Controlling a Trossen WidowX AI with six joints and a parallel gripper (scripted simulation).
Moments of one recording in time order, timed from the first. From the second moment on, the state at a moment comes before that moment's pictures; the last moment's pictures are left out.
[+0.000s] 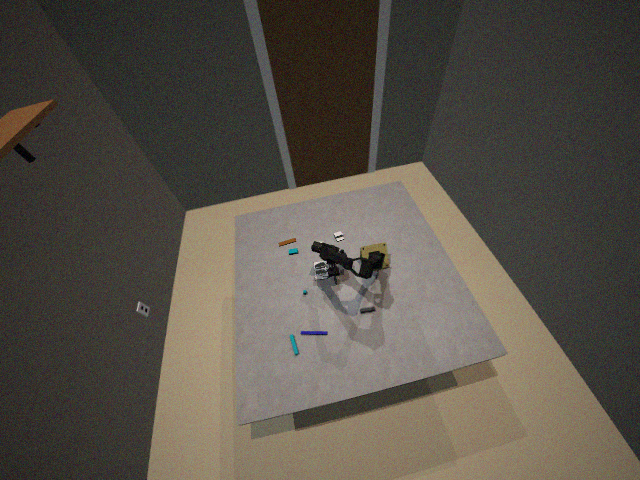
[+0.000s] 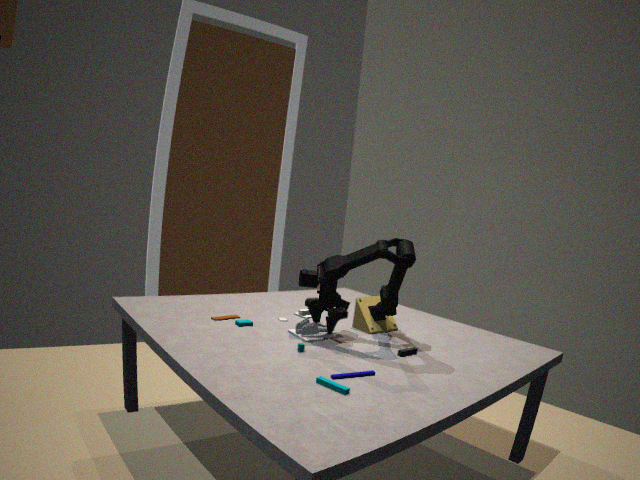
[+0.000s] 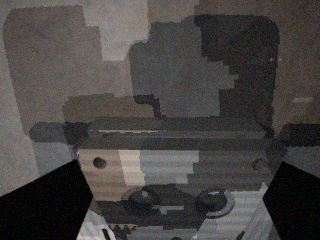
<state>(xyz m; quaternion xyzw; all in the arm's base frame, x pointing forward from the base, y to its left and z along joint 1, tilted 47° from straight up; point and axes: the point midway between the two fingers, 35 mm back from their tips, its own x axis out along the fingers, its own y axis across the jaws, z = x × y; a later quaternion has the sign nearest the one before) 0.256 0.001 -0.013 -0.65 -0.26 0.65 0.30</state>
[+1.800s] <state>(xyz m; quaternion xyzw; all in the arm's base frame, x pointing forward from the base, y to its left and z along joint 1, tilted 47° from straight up) 0.255 0.004 -0.017 -0.65 -0.25 0.65 0.30</state>
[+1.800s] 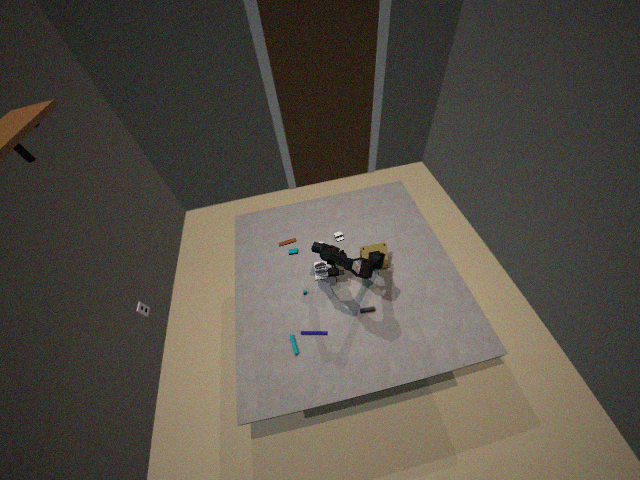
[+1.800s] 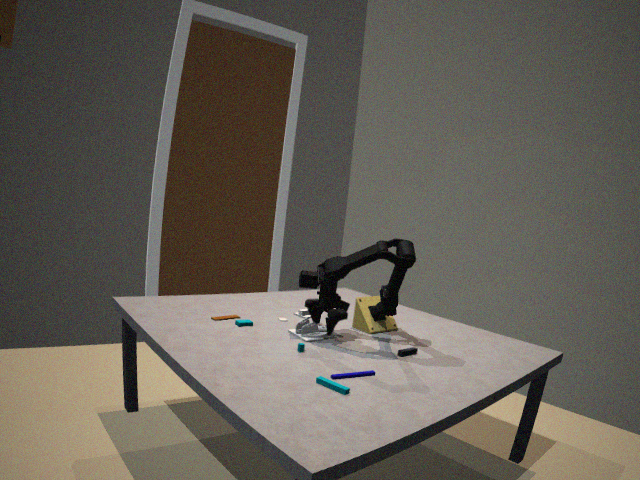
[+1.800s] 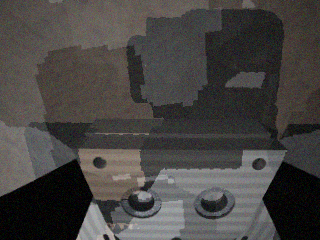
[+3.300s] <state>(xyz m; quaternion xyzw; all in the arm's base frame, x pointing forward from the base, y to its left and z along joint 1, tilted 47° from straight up) 0.256 0.004 -0.017 -0.65 -0.26 0.65 0.30</state>
